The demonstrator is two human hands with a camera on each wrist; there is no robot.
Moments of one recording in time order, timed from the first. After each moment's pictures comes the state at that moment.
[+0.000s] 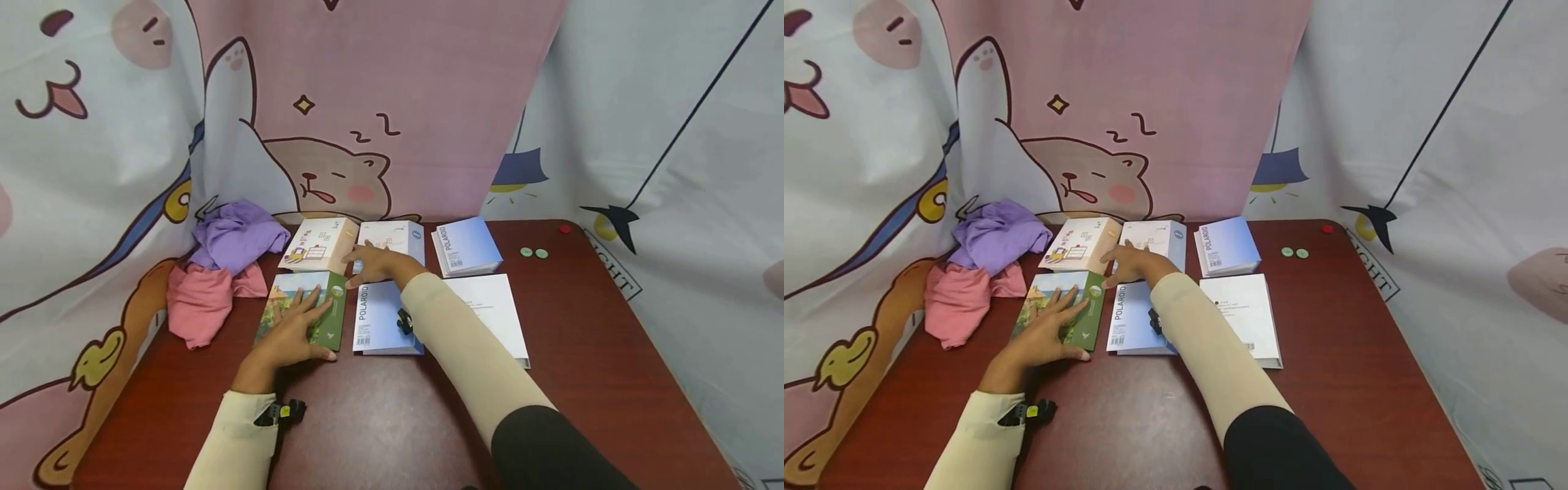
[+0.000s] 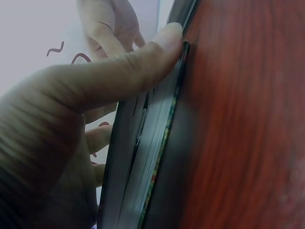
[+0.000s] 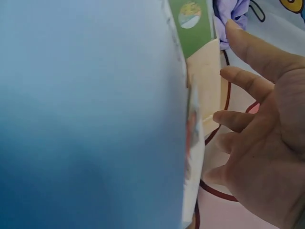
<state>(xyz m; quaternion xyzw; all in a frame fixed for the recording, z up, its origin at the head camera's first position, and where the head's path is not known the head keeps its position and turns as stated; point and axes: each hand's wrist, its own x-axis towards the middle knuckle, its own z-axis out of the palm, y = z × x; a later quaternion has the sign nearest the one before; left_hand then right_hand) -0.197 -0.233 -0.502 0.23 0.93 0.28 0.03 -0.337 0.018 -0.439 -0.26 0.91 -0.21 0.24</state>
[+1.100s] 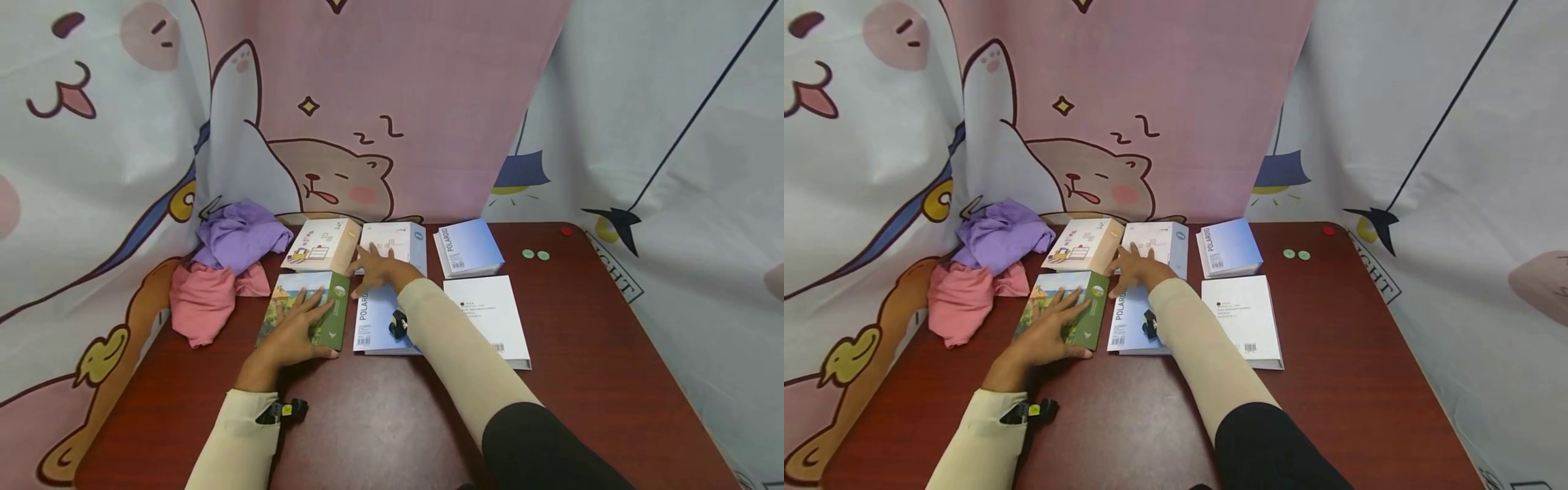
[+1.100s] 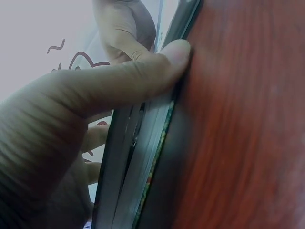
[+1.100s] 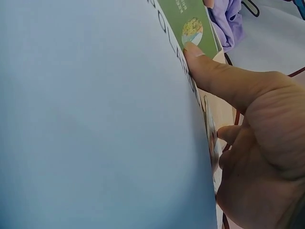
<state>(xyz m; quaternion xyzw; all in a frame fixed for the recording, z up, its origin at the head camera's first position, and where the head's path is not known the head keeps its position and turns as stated) -0.198 -0.237 -0.512 0.25 0.93 0.28 0.00 -0.339 0.012 -0.460 -0.25 0.92 -0.18 0.24</state>
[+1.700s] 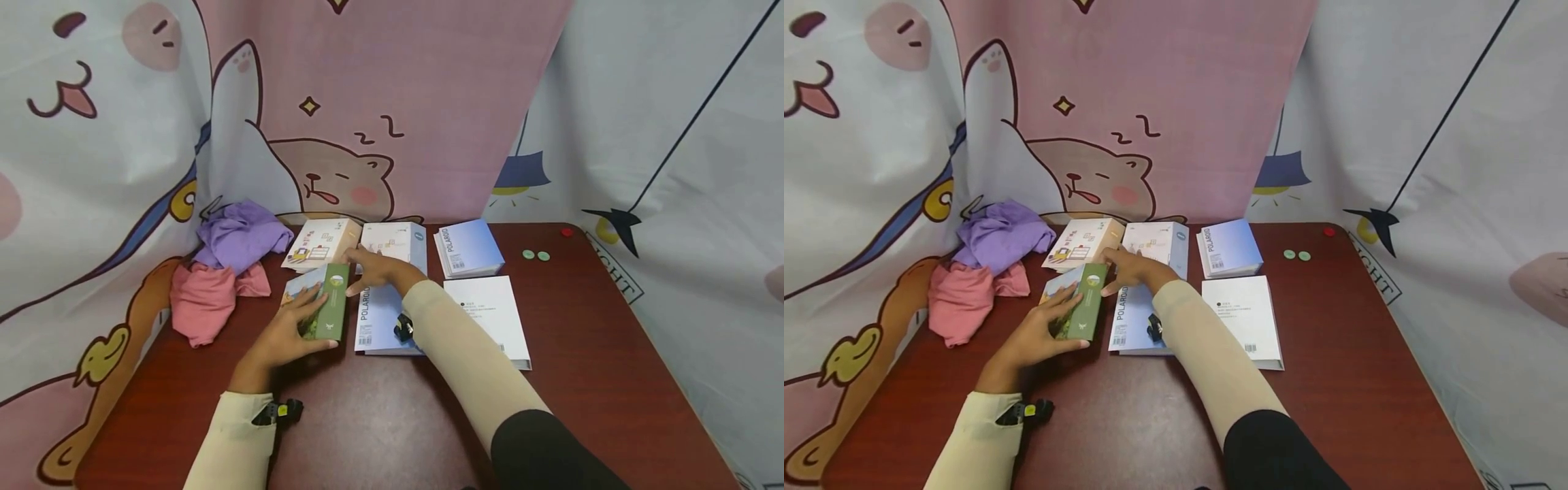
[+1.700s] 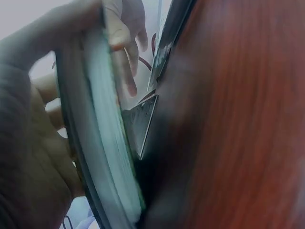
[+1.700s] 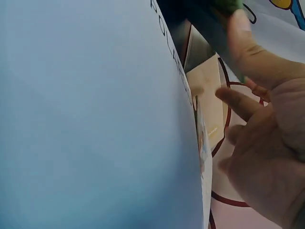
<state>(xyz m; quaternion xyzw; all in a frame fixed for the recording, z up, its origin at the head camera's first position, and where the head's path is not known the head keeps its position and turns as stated) -0.189 -0.243 -0.490 0.25 0.91 0.33 -0.03 -0.332 0.013 -0.450 -0.30 0.87 -0.31 0.23</state>
